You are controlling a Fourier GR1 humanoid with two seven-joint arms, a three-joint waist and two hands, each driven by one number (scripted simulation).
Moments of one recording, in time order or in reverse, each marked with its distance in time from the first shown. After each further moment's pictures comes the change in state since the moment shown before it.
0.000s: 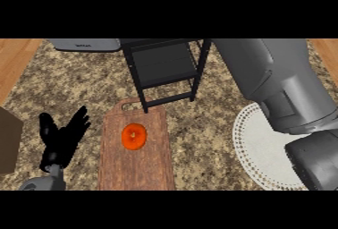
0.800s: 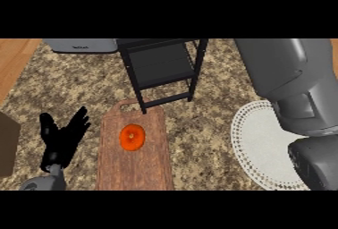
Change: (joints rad) left arm -0.004 -0.004 0.008 0.019 -0.003 0.001 -0.008; right arm 0.044 -0.017 -0.127 -0.196 -0.011 -0.317 -0.021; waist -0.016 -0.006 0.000
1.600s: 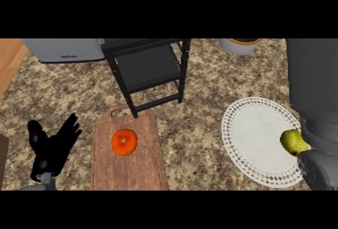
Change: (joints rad) left arm 0.055 0.010 0.043 -0.012 0.018 0.013 0.002; right arm 0.247 -0.056 -0.065 -0.491 0.164 0.037 0.151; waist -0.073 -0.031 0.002
